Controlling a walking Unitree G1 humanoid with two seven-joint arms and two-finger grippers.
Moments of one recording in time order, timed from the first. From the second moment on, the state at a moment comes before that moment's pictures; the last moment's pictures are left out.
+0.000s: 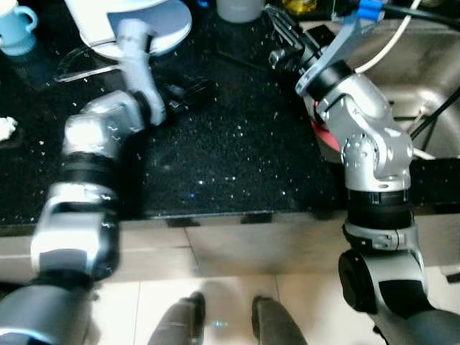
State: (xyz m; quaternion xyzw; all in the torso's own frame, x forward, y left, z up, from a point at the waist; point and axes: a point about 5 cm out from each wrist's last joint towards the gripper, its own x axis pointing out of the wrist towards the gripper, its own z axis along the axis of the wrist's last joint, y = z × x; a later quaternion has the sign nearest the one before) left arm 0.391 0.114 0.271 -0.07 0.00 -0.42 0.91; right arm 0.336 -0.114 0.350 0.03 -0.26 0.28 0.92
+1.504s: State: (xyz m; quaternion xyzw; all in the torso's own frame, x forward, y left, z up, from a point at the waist) left arm 0.351 0.145 0.289 -0.02 -0.17 -0.07 0.98; right arm 0.333 -0.133 0.315 0.08 -0.28 0.16 0.94
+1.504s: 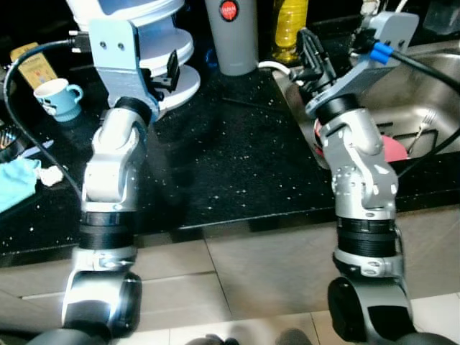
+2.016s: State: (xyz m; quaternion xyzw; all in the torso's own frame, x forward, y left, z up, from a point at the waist) left arm 0.354 0.144 0.287 0.00 -0.15 -0.06 0.99; right arm 0.335 -0.134 0.313 0.08 -0.27 0.16 0.95
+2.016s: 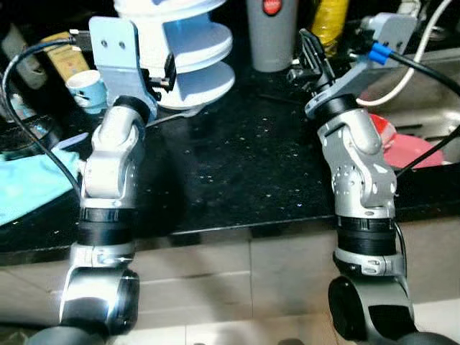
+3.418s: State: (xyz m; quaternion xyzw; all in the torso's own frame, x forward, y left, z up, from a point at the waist) left arm 0.392 0.266 0.261 0.03 -0.04 0.03 1.00; right arm 0.358 -0.080 0.312 0.04 -0.21 0.31 0.93
